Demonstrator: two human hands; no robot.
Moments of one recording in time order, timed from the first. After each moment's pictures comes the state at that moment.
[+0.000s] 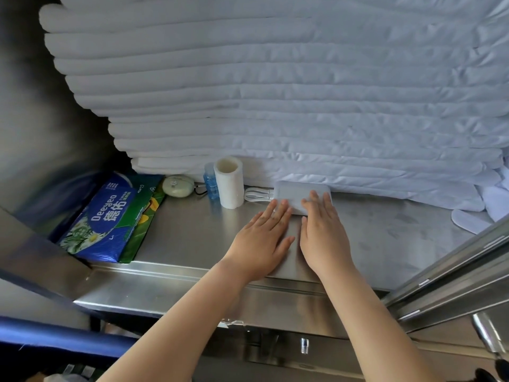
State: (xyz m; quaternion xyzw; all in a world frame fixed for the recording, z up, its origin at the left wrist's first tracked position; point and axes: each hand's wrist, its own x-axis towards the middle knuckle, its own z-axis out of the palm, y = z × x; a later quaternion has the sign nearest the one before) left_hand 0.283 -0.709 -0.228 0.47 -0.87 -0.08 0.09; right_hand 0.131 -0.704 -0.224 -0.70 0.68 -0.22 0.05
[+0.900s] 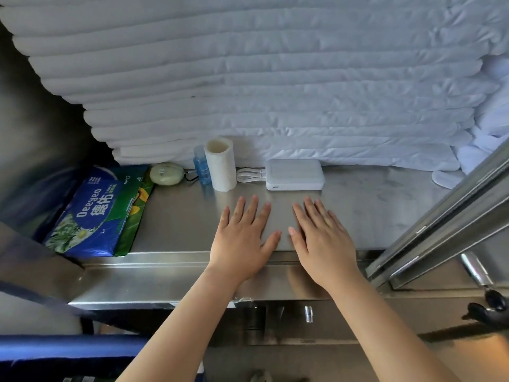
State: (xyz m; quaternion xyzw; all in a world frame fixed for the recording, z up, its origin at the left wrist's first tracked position) left_hand 0.310 -0.679 -0.253 0.55 -0.83 -0.01 0.07; right_hand 0.140 -0.640 -0.248 -0.71 0.70 -0.09 0.01
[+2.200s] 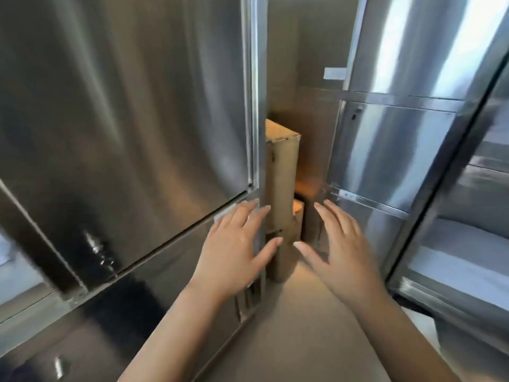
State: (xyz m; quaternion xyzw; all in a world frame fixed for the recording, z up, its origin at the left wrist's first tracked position) left_hand -0.050 -0.292 -0.110 0.07 -0.96 -0.08 0.24; right_hand -0.161 -0.123 -0.140 -0.36 0.87 -0.28 -0.19
